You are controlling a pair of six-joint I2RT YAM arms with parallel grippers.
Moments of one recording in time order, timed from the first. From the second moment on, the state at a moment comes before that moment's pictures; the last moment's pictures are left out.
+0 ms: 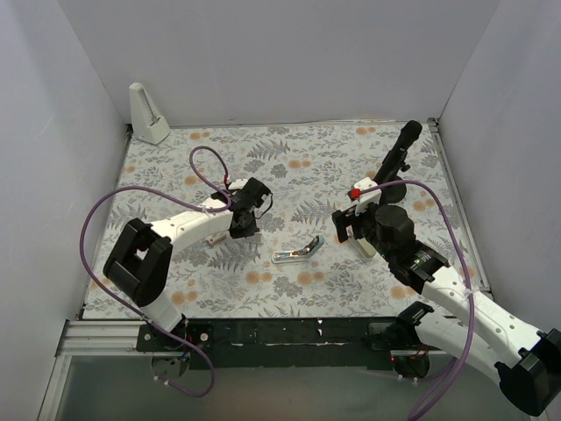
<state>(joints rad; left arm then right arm) -0.64 1.64 1.09 -0.68 -0.35 -0.79 0.68 0.81 0.58 -0.08 0.20 -0.08</state>
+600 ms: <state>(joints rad) -0.57 1.57 0.99 -0.62 -0.27 -0.79 0.68 0.82 0.59 -0.08 0.19 -0.08</state>
